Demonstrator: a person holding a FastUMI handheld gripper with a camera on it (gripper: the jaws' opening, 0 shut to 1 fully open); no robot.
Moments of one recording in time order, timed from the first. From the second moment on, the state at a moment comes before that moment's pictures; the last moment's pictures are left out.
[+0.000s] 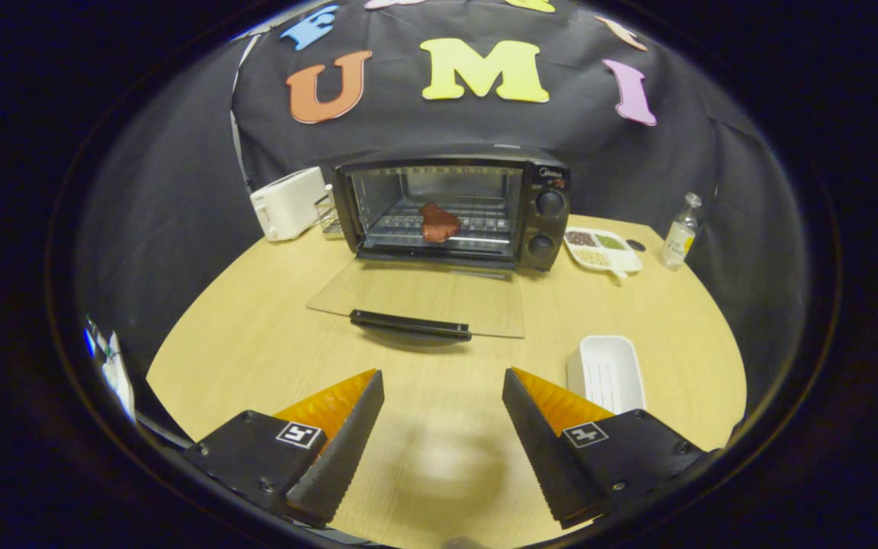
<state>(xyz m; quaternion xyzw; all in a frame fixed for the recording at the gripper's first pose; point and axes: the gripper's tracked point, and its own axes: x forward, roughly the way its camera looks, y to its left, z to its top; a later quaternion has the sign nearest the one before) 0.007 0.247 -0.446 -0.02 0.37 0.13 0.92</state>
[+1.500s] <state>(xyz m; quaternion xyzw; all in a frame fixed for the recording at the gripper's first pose) 0.080 0.285 -0.493 -0.04 0.40 0.14 0.91</state>
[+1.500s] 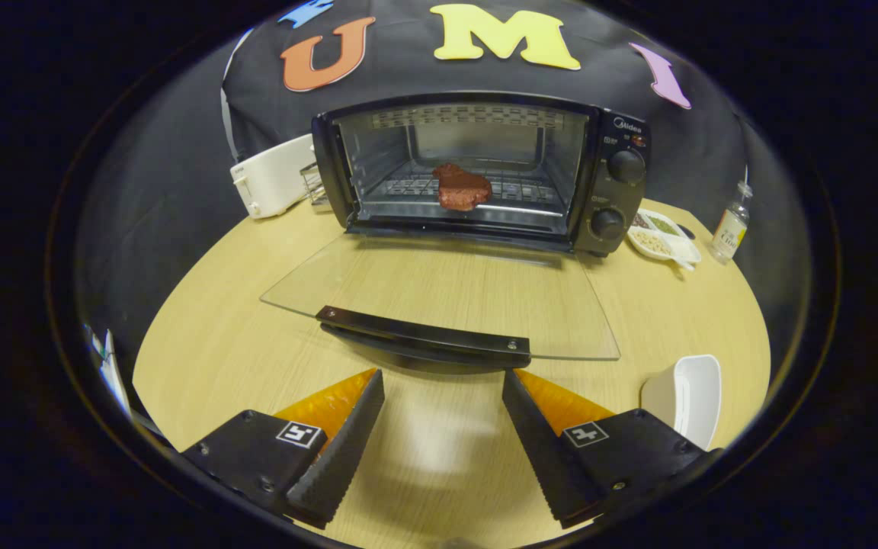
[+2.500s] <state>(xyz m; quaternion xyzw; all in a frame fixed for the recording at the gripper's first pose) 0.179 0.294 -0.354 -0.02 0.30 0.16 0.94</state>
